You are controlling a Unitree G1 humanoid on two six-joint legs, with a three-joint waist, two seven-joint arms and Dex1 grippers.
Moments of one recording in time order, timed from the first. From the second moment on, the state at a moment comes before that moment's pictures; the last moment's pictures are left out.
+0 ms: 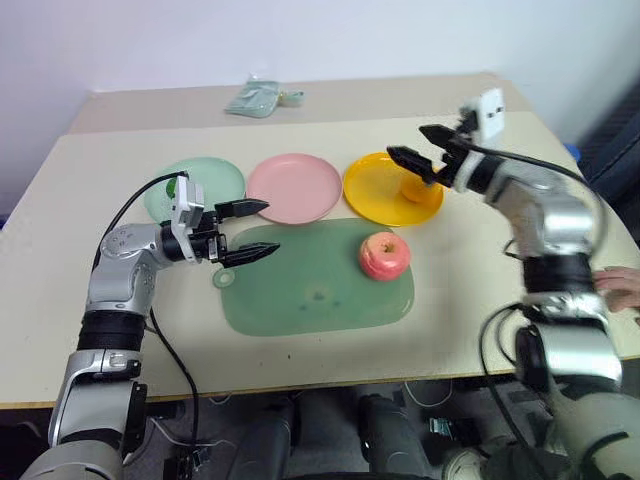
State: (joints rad) left arm -0.56 0.58 0.10 0.34 -0.48 0.13 -1.40; right arm -0.73 -0.64 -0.08 0.09 0.45 0.60 0.97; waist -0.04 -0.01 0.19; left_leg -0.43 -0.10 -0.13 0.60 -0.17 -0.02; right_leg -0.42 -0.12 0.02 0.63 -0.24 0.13
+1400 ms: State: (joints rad) left arm -0.56 0.49 0.11 0.49 -0.36 -0.03 -1.12; right arm -0.87 -0.31 0.11 0.18 0.28 0.47 0.76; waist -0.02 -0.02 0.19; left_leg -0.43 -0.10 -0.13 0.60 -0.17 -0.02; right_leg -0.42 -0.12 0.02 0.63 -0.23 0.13
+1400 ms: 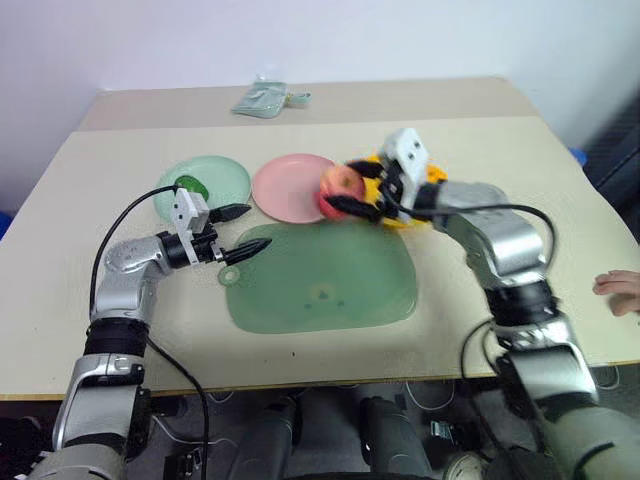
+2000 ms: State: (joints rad) left arm -0.50 0.47 0.14 0.38 -0.38 -0.02 -1.06; right arm -1.15 -0.08 0.09 1.16 0.05 -0.09 0.54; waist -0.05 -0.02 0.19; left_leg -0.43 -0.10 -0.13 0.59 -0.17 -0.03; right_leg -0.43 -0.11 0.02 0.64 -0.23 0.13
